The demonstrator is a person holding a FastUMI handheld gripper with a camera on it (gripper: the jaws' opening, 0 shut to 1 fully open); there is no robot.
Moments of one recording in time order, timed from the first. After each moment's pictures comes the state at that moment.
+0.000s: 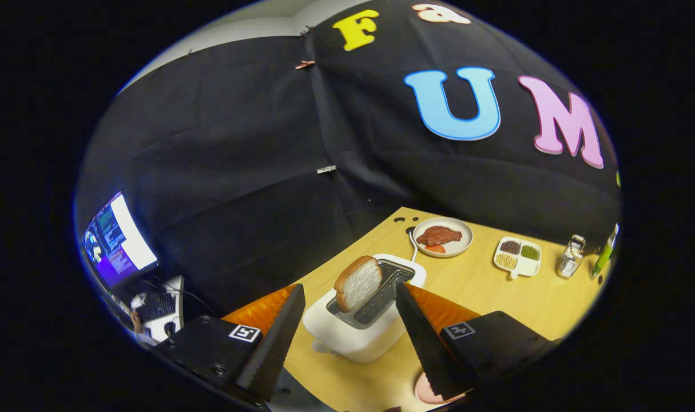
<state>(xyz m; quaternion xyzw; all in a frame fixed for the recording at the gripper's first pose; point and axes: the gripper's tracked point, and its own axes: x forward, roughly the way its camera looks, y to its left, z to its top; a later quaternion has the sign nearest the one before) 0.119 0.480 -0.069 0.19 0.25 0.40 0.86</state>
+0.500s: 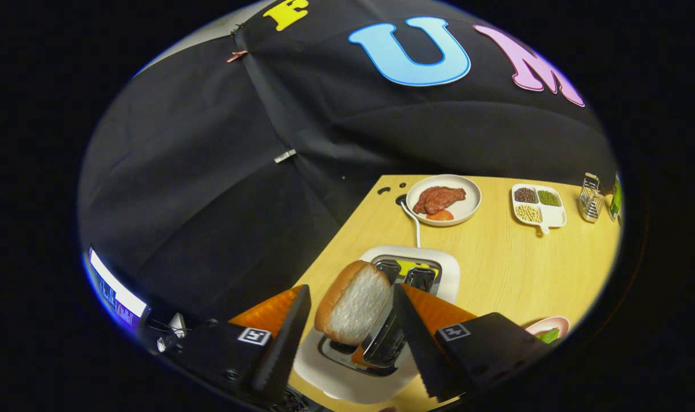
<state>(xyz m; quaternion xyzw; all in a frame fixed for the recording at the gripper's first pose) 0.175 0.563 -0.137 0.25 0.35 0.33 0.84</state>
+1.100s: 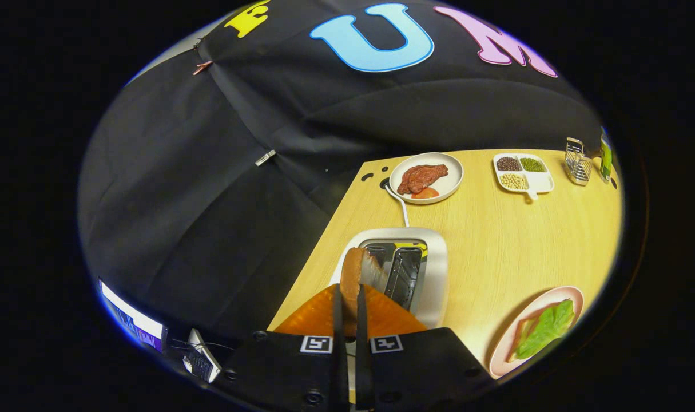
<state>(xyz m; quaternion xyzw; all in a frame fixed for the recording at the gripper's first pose) 0.164 0.543 -0.127 0.30 0.38 0.29 0.83</state>
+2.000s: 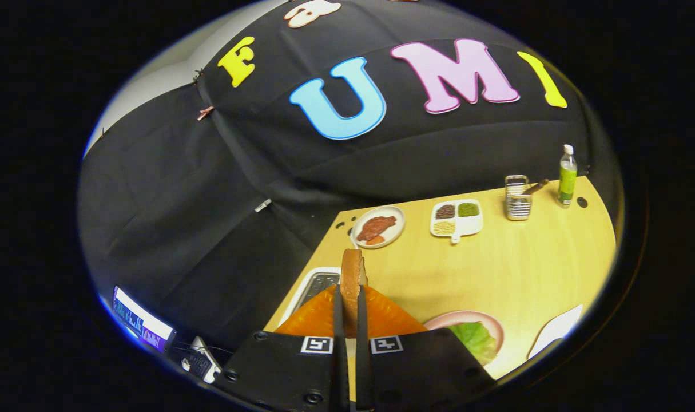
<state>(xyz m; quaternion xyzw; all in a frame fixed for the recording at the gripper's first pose) 0.154 0.315 -0.106 0.32 0.31 0.24 0.86</state>
